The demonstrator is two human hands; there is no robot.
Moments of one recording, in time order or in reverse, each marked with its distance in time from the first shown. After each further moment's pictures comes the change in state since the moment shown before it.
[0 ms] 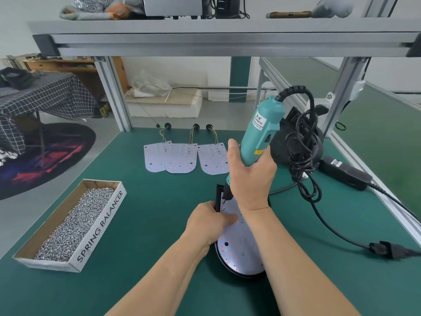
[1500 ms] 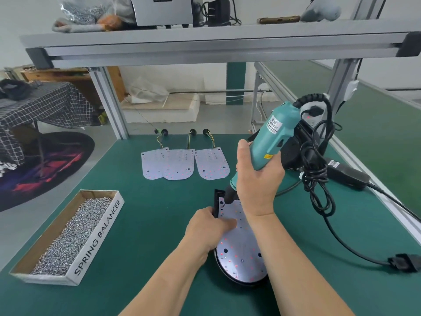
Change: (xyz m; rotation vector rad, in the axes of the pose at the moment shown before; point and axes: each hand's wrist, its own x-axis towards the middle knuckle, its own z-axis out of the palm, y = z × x) left_hand -0.008 0.009 0.001 0.031 -0.014 0.001; right_hand 0.009 0.000 -0.012 0.071 0.079 0.077
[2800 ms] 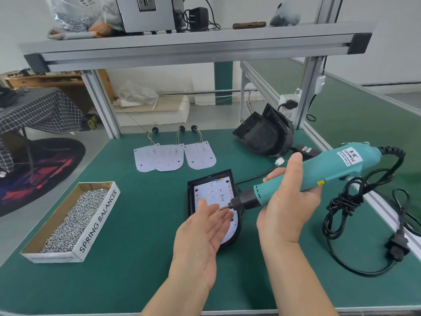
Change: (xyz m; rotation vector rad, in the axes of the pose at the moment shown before) left_hand -0.104 -0.006 0.022 -0.973 0.080 -0.008; right_hand -0.042 -0.069 -0.089 0.363 0.382 0.323
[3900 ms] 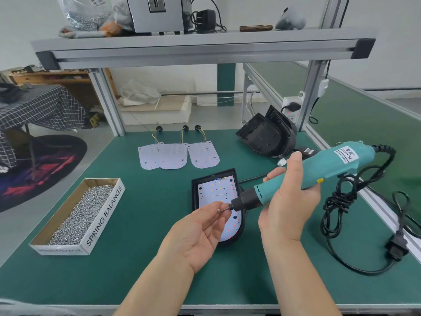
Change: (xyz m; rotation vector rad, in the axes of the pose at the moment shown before) left_hand 0.006 0.029 -0.008 -0.059 -0.037 -0.331; right_hand -0.007 -0.007 0.004 -0.041 -0.031 0.076
